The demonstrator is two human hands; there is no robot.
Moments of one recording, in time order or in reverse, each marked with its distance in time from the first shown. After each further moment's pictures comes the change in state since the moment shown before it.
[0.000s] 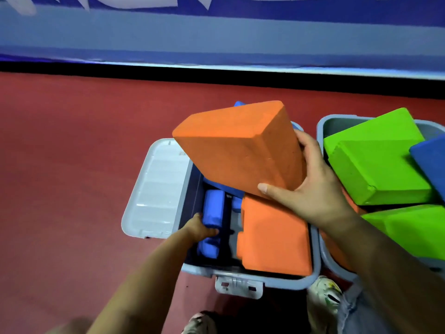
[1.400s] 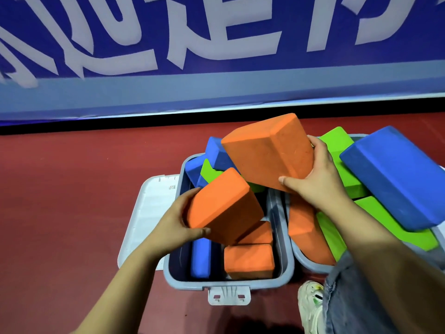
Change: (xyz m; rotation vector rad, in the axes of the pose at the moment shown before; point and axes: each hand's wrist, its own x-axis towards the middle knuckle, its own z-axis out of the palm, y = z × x) left_hand -0.172 0.066 -0.077 -0.167 0.144 0.774; right_hand -0.017 0.011 -0.089 -0.172 0.302 0.114
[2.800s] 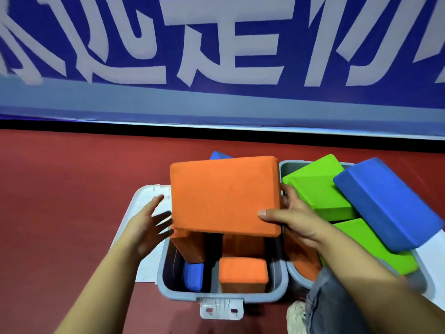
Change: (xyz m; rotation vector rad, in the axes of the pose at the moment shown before) left_hand -0.016 -0.012 -0.043 -0.919 0.288 -0.454; right_hand -0.041 -0.021 0.032 0.668 -0.474 0.348
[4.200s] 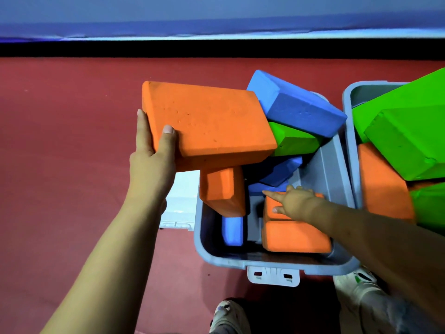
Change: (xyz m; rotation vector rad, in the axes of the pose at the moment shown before) left_hand 0.083 0.010 -0.040 0.436 0.321 0.397; right_hand 0.148 0.195 0.061 -1.739 -0.552 0.315
